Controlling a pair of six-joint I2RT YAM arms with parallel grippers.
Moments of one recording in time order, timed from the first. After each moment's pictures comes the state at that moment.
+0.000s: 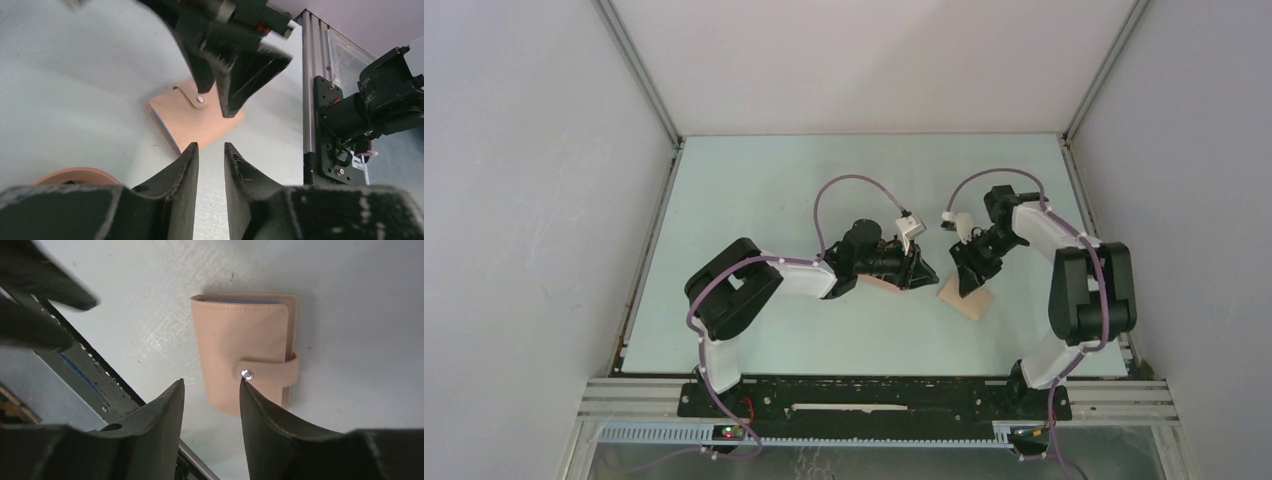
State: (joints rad) left arm -0.86 1.89 0.96 0.68 0.58 -0.31; right arm 0.11 1.72 1.11 -1.03 -0.49 -0.61
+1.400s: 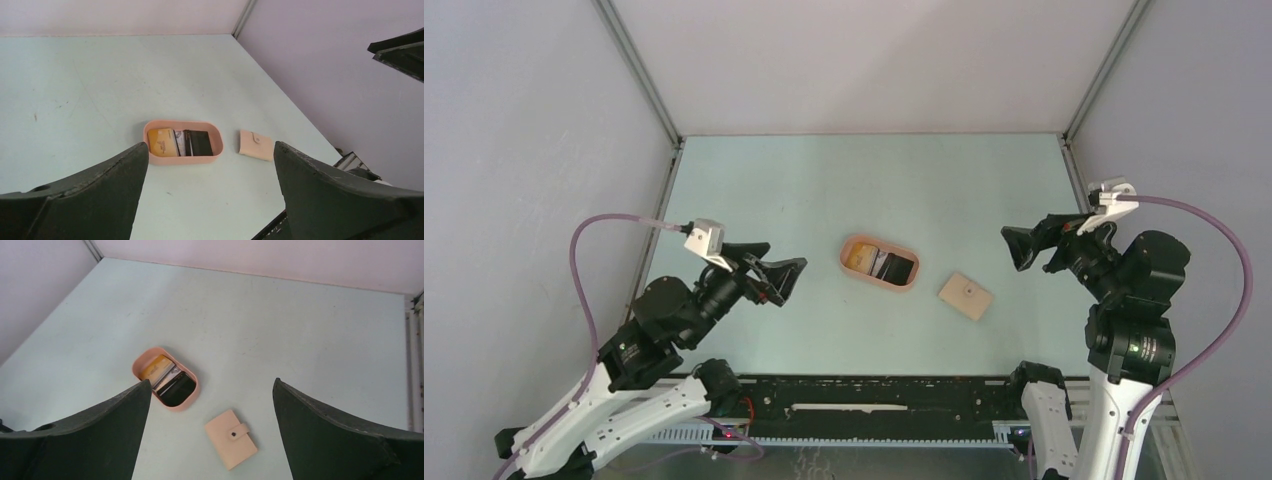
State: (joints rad) left arm -0.92 0.46 0.83 -0.37 -0.30 -0.39; right arm -0.26 0.62 1.16 -0.71 -0.64 0.01
